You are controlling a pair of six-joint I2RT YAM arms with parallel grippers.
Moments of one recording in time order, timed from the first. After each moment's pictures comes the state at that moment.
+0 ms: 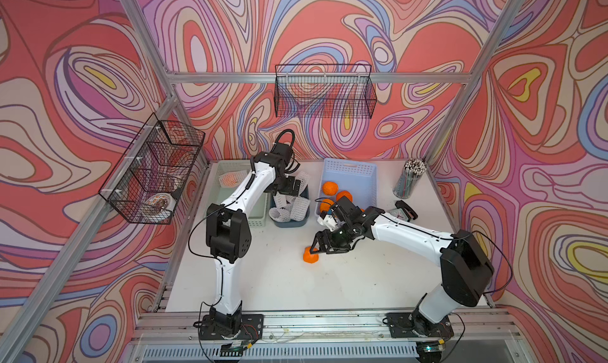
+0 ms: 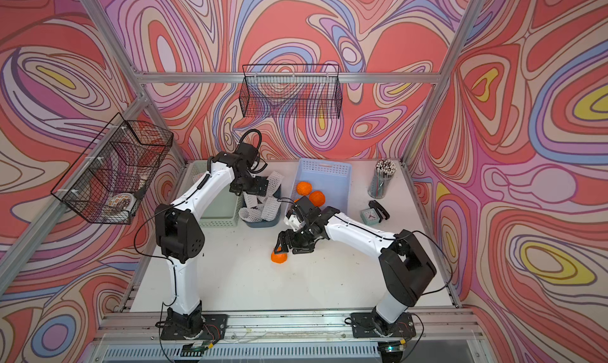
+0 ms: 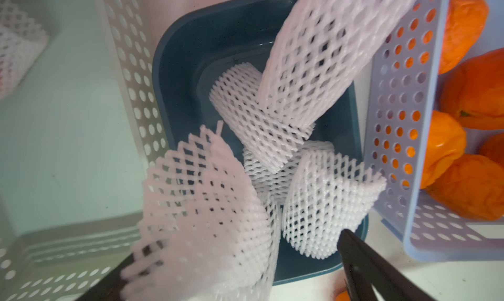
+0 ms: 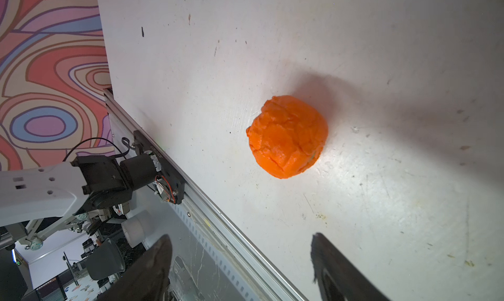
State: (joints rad) left arm -0.35 2.06 1.98 -1.17 -0.08 -0.18; right arm 0.73 1.64 1.16 -0.66 -0.57 0.55
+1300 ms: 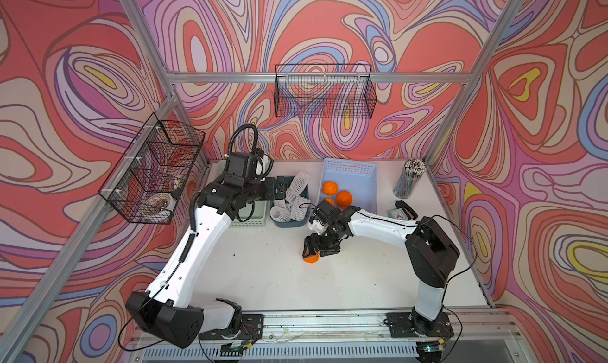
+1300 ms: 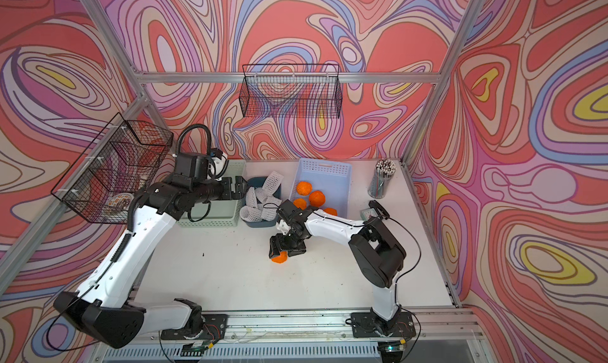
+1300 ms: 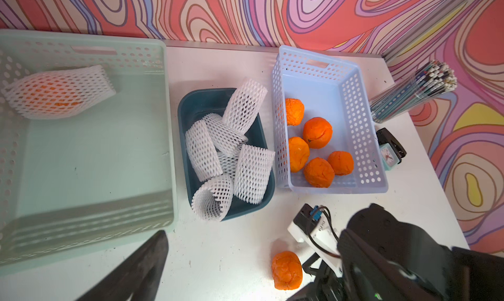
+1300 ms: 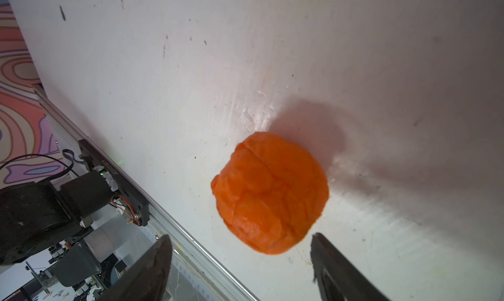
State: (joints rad) left arm -0.33 1.27 1.46 -0.88 0.10 -0.33; right arm 0.79 1.89 1.32 -0.73 -0.48 0.52
